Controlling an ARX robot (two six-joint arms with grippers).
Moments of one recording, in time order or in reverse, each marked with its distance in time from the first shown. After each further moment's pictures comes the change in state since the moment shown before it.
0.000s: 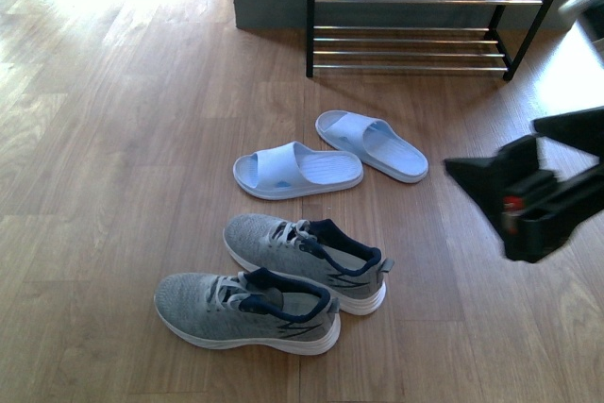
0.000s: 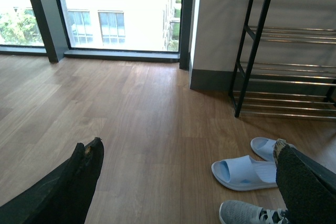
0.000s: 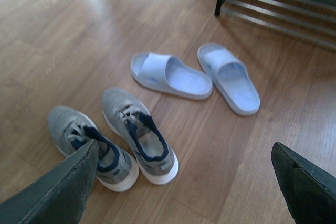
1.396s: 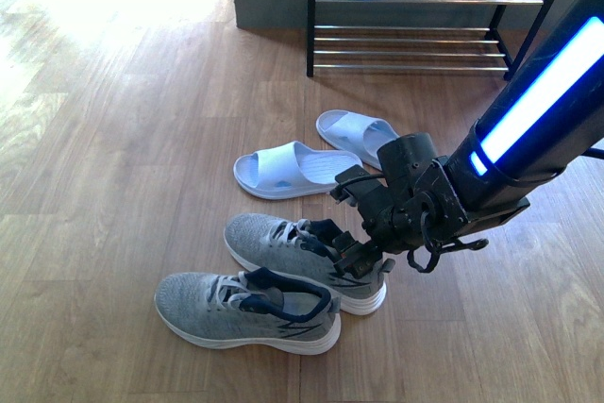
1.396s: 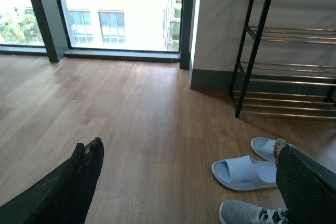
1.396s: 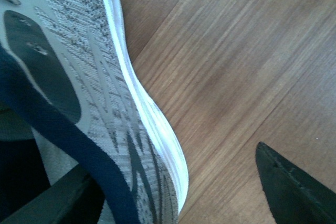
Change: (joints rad) left arm 0.000 0.000 0.000 0.000 0.000 0.000; right arm 0.065 1.253 1.123 -0.403 0.072 -0.167
